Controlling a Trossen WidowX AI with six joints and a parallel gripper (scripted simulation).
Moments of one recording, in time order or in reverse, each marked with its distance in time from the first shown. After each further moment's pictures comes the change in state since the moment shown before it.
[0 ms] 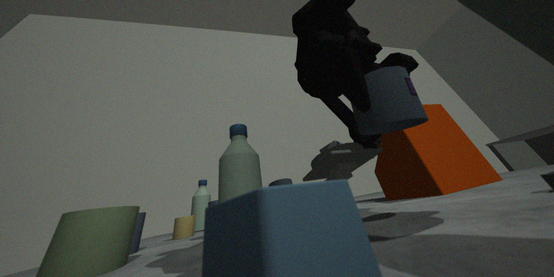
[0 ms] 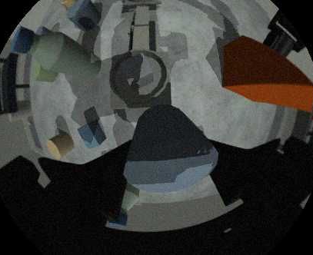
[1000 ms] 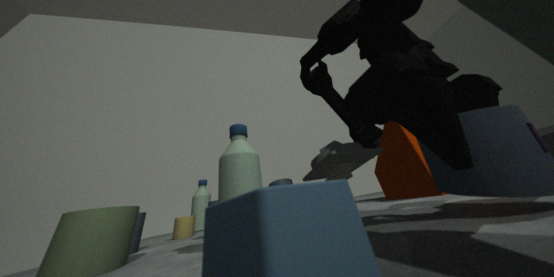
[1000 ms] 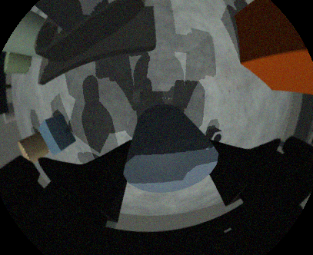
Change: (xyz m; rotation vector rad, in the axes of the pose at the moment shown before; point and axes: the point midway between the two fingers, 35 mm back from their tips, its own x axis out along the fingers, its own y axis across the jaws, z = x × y) arm 0.080 -0.024 -0.035 0.015 0.010 -0.002
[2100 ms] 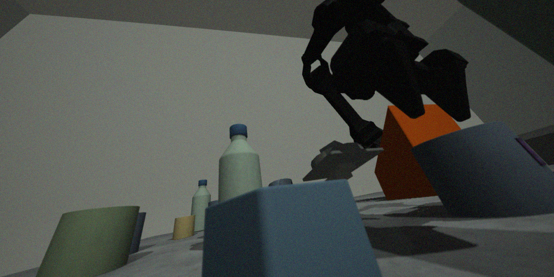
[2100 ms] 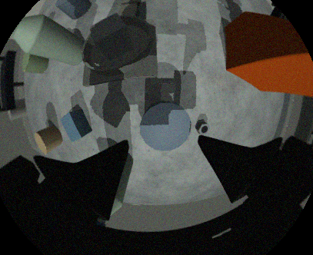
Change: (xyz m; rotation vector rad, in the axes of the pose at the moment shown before) arm -0.048 0.002 0.000 -0.014 0.002 0.016
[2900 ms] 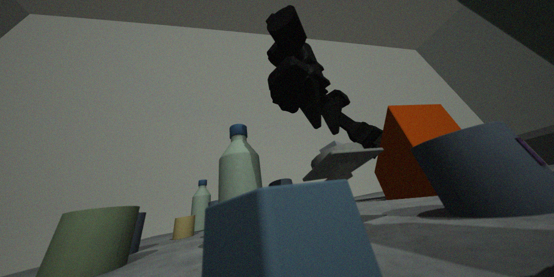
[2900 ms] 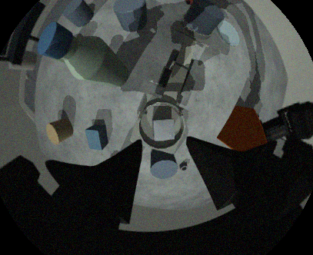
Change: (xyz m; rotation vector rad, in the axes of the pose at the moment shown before) arm -0.043 0.053 0.115 -0.397 -0.005 -0.012
